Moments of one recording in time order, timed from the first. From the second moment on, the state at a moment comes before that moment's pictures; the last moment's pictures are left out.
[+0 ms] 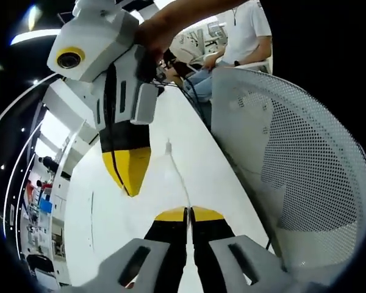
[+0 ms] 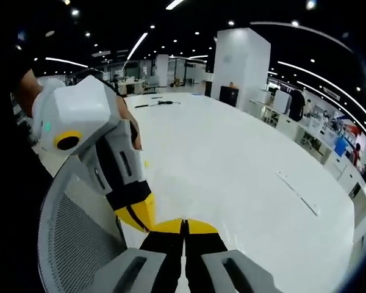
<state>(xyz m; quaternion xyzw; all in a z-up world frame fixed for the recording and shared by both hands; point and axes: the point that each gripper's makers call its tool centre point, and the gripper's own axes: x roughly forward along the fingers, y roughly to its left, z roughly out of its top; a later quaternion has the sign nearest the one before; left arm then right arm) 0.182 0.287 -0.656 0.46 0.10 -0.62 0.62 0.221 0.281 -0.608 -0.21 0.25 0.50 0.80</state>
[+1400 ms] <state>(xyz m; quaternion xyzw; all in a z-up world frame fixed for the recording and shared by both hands) 0.199 0.302 -0.603 0.33 0.08 -0.57 0.75 0.252 0.290 -0.593 -0.28 0.20 0.47 0.81</state>
